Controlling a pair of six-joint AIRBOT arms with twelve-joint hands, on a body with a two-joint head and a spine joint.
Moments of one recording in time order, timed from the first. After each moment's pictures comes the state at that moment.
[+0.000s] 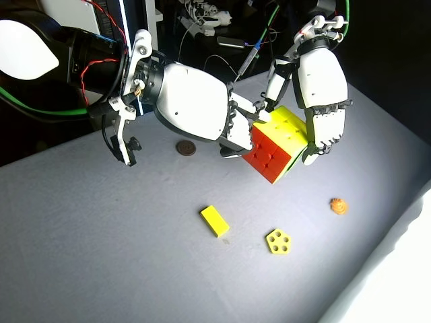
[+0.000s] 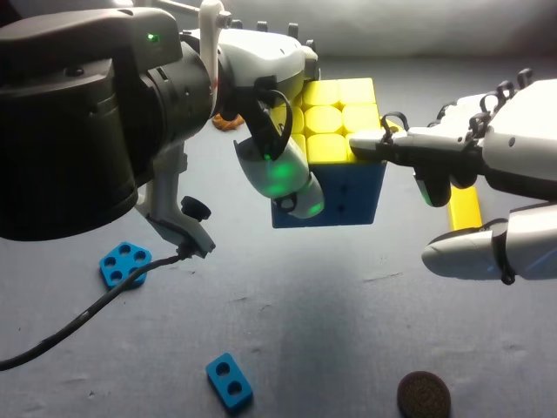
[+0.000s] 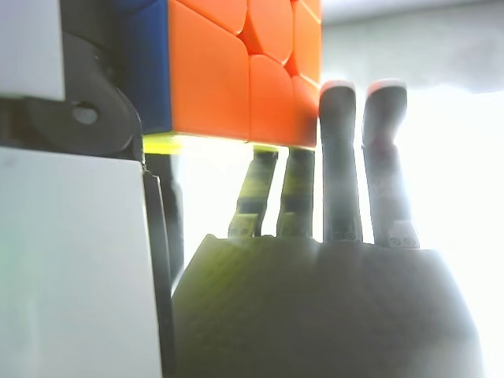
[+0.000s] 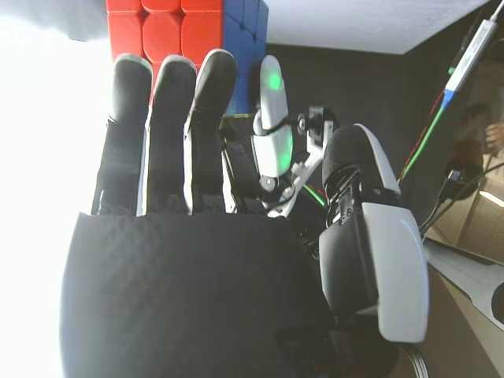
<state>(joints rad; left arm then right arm) 0.03 -1.13 0.83 -1.97 -0.71 2.72 -0.37 -0.69 0.71 -0.42 0.27 -0.47</state>
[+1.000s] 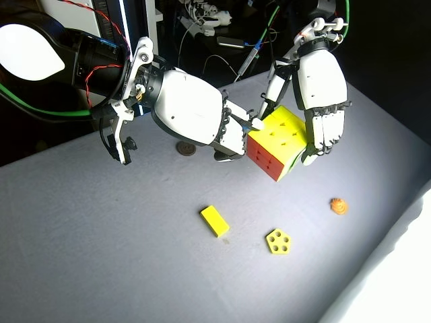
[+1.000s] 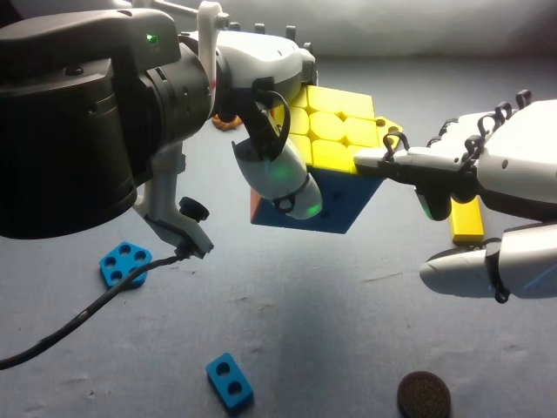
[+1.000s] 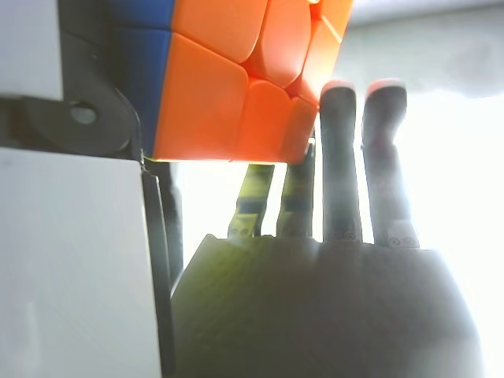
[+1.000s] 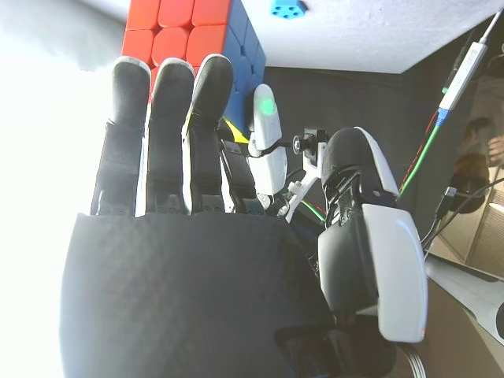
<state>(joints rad) 0.03 -1.13 0.83 -1.98 -0.71 2.72 -0.39 -0.69 0.69 -0.41 0.23 -0.49</state>
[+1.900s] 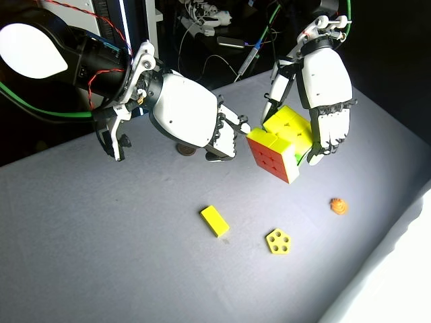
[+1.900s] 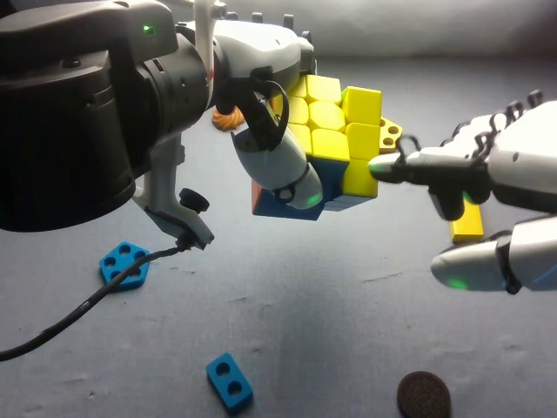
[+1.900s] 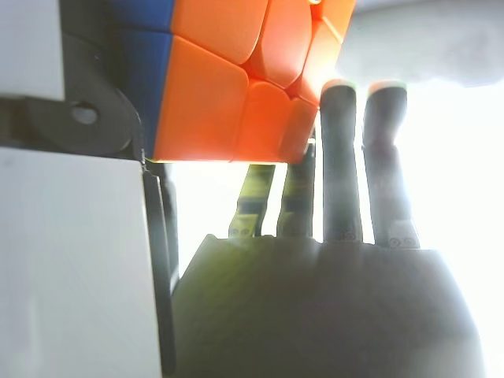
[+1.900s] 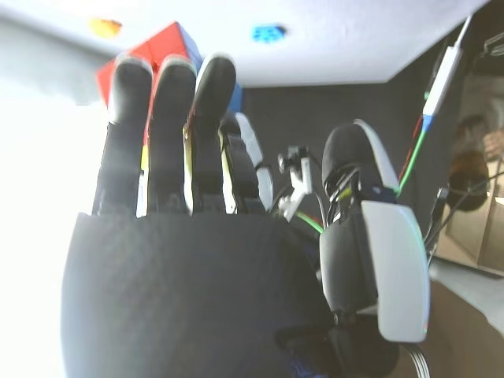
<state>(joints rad) 0.03 -1.13 0.84 -1.96 -0.71 2.71 -0.36 -0.67 0.68 -0.37 0.17 -0.48</state>
